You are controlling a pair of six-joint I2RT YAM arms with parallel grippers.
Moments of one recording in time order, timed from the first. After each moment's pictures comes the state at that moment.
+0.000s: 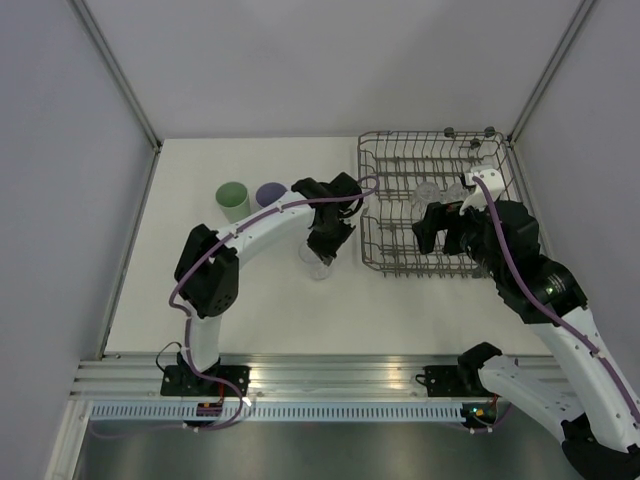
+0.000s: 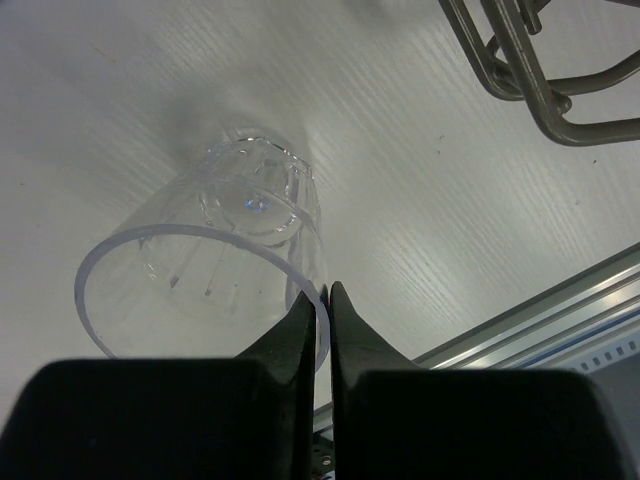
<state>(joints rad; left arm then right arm) -0.78 1.96 1.70 -1.07 0.08 -0.12 0.49 0.81 1.15 -0.71 0.14 0.21</state>
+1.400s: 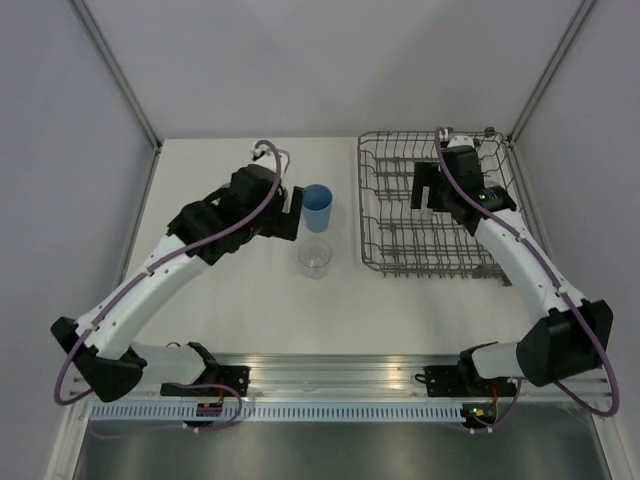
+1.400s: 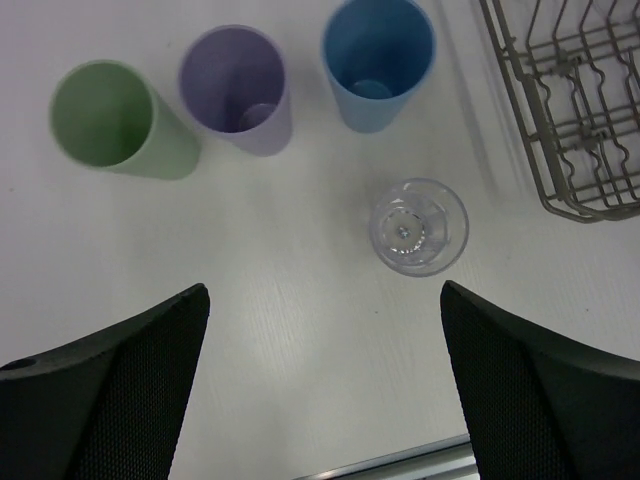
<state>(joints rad) -0.75 1.32 1.49 -0.92 -0.35 -0.27 0.27 1.32 1.24 -0.61 0.25 0.25</state>
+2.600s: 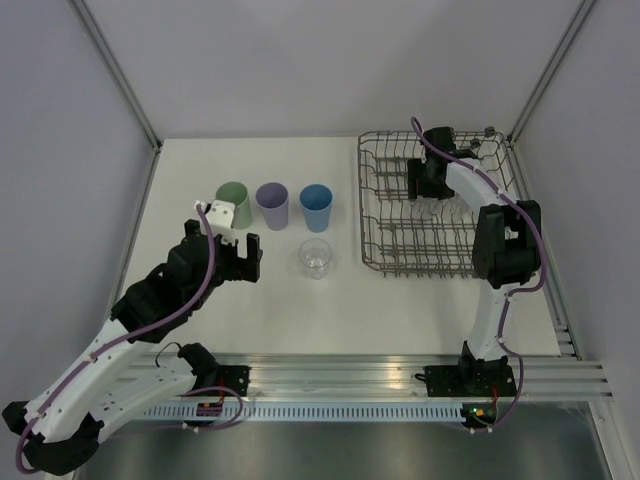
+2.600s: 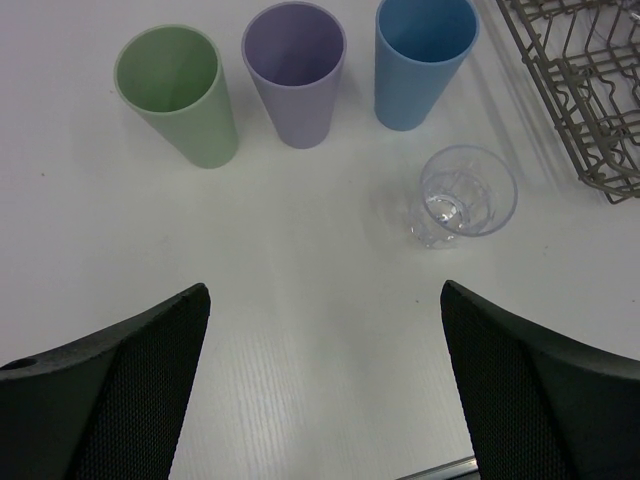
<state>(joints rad) -0.75 0.70 0.96 -0.72 -0.44 -0.22 0.13 2.04 1.64 -0.65 0.11 0.10</state>
